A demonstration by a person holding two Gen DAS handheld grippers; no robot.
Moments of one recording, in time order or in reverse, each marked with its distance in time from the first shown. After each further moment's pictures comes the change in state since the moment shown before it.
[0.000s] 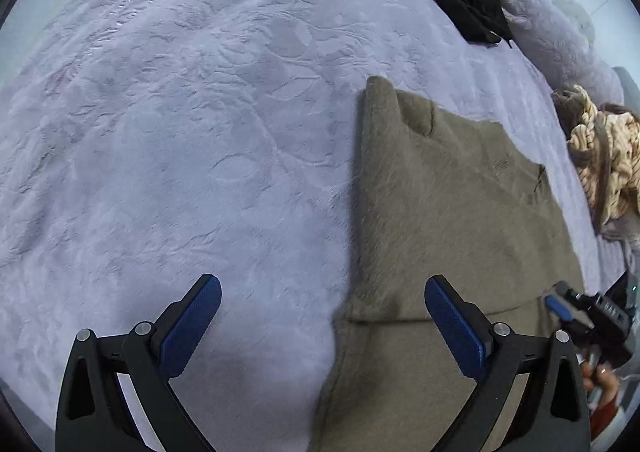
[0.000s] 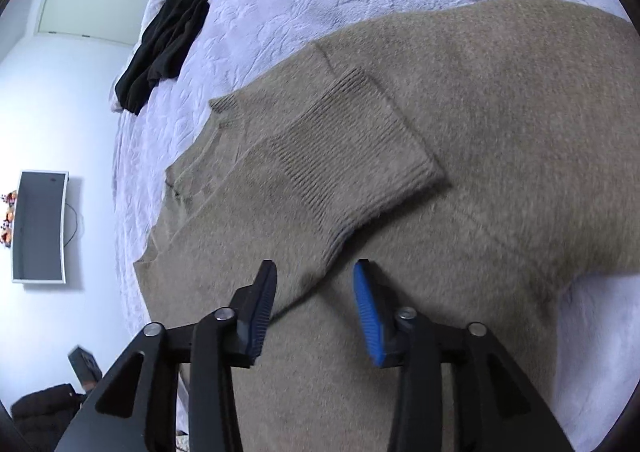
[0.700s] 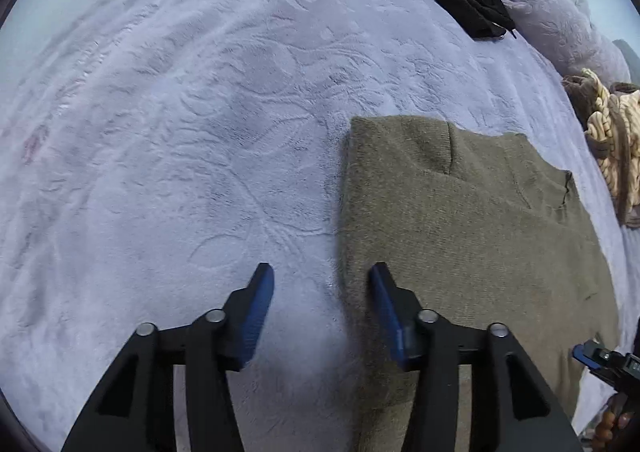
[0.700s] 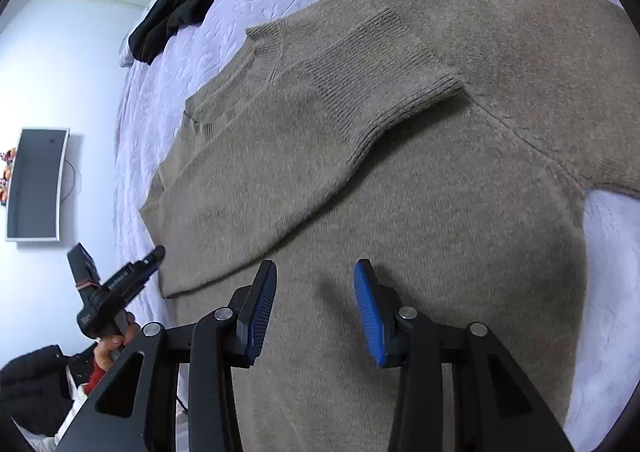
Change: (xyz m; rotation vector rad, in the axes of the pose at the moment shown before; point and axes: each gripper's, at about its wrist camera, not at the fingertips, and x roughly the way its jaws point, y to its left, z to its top) left arm 0.020 -0.017 0.032 0.121 -0.056 0.126; right arm -0.003 0.023 -0.042 -0.092 0.090 -0.045
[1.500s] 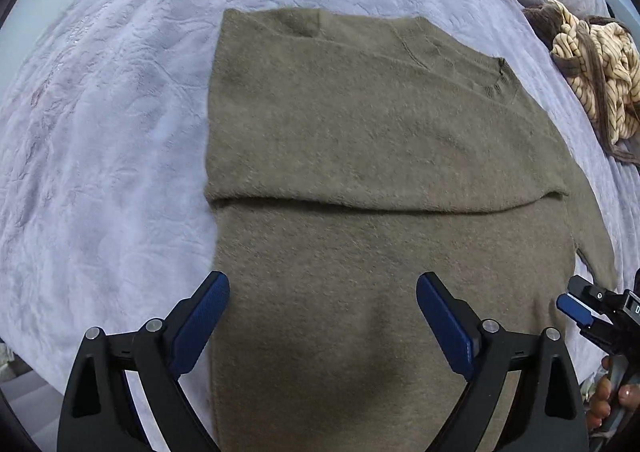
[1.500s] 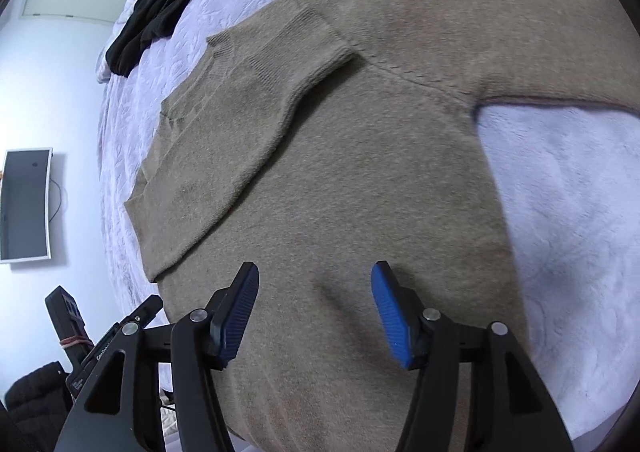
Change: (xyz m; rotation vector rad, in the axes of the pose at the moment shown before) left arm -0.037 -0.092 -0.093 0.054 0.162 -0.014; right arm -0.044 -0.039 -0.038 0.134 -0.015 -0.045
